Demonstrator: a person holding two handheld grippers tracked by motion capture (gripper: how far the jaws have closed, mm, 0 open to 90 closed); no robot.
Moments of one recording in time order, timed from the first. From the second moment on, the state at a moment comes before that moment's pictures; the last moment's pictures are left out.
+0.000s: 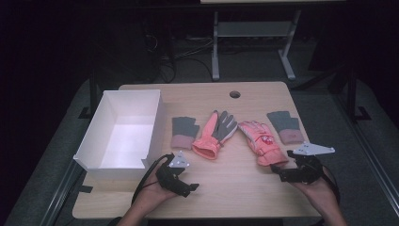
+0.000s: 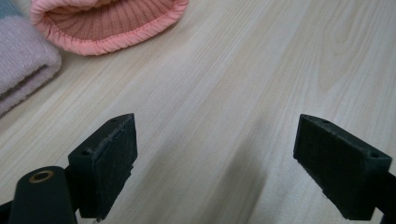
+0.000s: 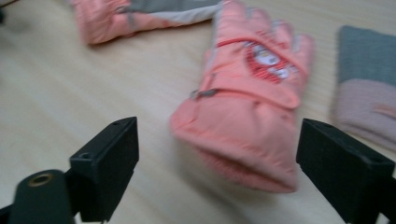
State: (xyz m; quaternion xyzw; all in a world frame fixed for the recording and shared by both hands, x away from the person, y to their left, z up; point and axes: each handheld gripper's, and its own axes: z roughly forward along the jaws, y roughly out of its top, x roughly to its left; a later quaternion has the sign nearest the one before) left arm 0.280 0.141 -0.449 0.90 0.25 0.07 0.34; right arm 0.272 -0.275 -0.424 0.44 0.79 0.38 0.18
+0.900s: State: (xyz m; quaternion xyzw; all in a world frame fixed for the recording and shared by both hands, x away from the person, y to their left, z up) left arm 0.280 0.132 -0.455 0.90 0.25 0.05 0.35; right arm 0.376 -0.306 -0.430 0.54 0.74 0.32 0.24
